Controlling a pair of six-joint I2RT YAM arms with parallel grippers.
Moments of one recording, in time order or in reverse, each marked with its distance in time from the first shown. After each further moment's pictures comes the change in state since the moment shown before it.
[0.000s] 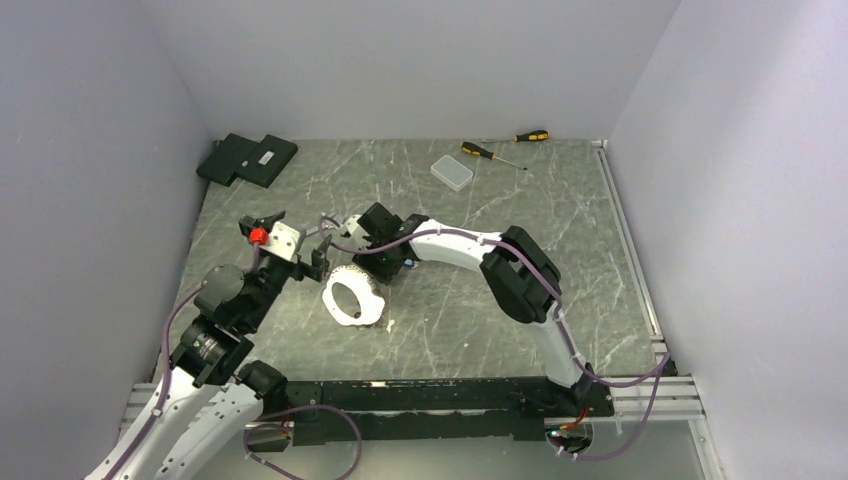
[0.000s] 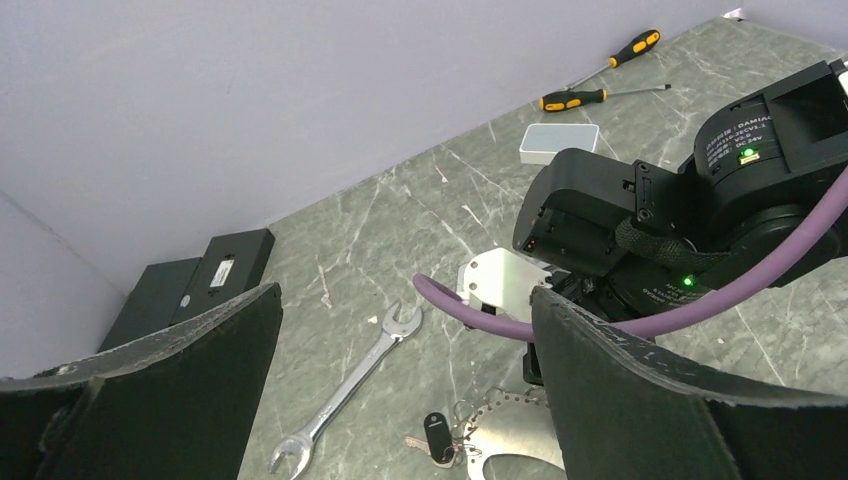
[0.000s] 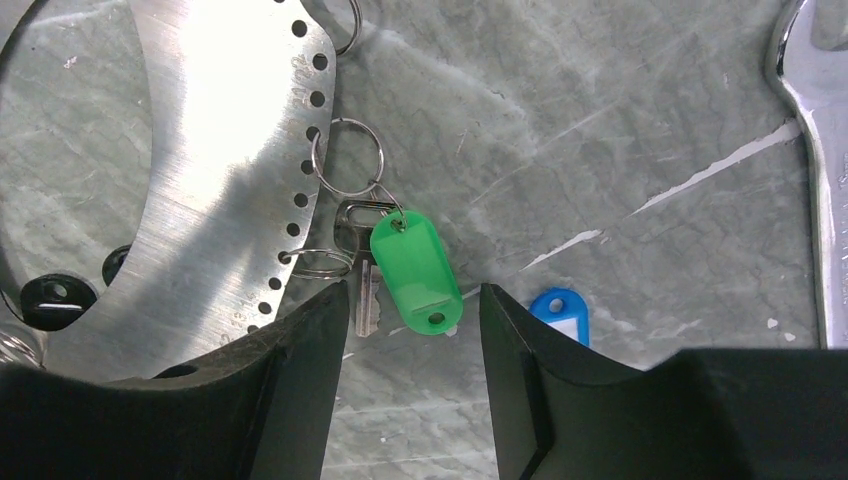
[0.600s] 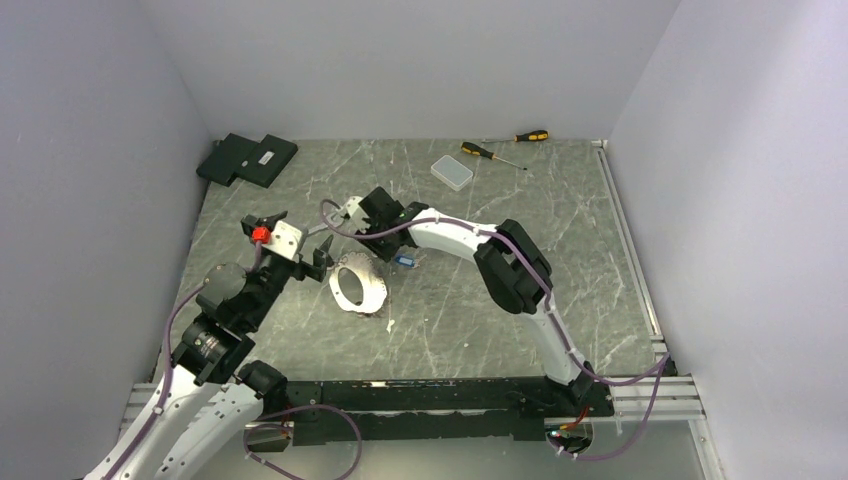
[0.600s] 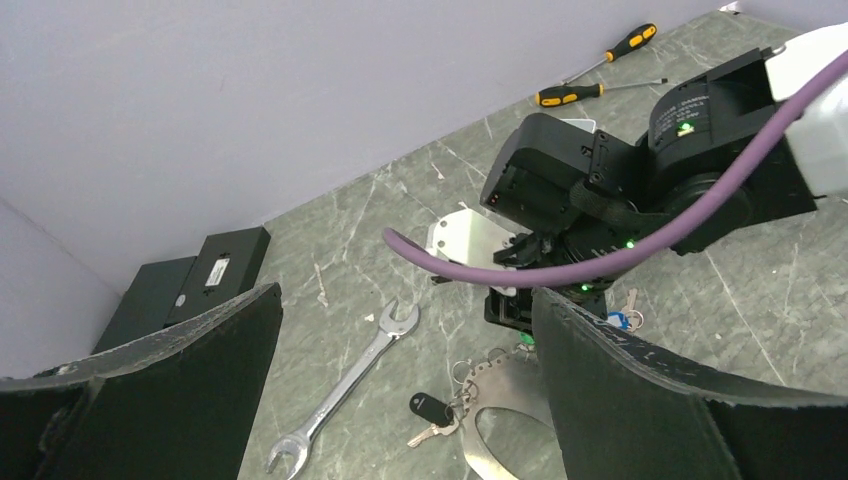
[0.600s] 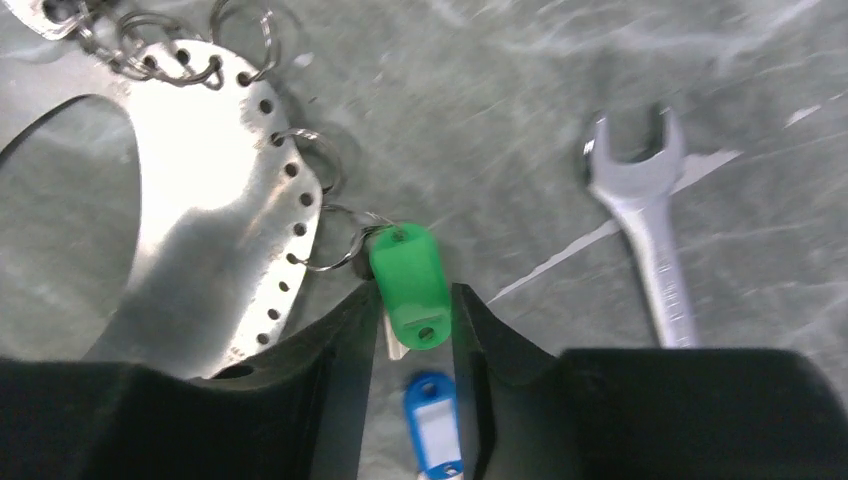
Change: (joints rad) left arm 0.003 0.011 0.000 0.000 0.008 -0.001; right arm -0.056 0.079 0.109 0.058 0.024 -0.057
